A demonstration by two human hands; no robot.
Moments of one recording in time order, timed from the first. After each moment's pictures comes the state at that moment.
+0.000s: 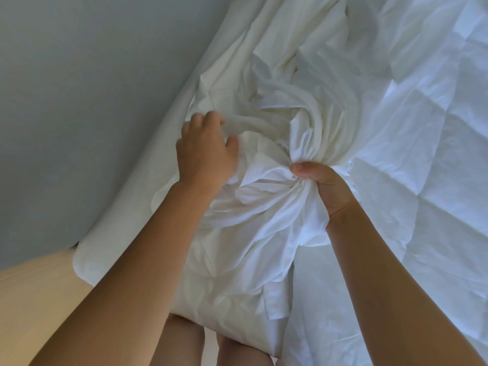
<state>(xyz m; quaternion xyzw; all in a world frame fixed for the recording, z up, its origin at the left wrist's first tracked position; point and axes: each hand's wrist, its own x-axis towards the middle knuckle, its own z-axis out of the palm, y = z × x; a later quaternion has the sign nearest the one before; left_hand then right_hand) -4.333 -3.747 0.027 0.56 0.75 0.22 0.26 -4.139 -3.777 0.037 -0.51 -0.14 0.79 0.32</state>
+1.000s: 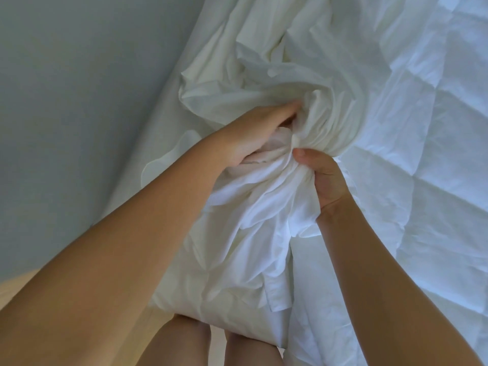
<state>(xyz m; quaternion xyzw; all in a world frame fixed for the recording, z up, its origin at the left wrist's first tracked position) -4.278 -3.712 0.067 0.49 0.47 0.18 0.71 -4.141 -3.782 0.043 -0.45 -0.09 0.79 0.40</state>
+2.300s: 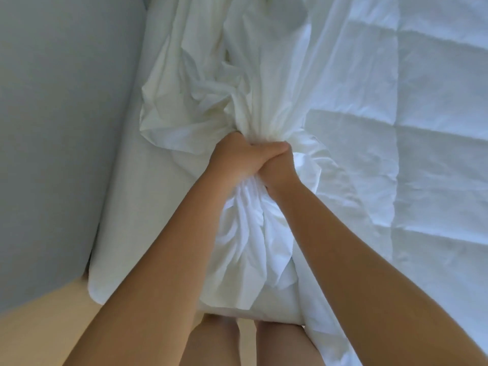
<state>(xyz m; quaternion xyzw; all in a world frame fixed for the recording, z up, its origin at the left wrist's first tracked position) -4.217 -3.773 0.044 0.51 0.66 0.10 0.55 -4.144 -3.806 0.023 -0.68 -0.20 0.55 0.44</state>
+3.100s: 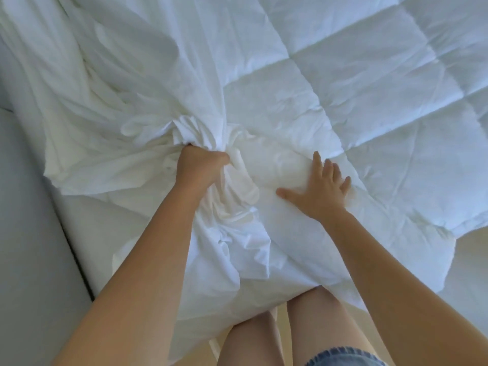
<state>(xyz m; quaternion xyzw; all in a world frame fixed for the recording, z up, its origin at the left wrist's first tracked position) -4.121 -3.791 0.011 0.62 0.62 -0.01 0.49 -4.016 -3.982 -0.045 -0.93 -0.18 0.32 0.04</state>
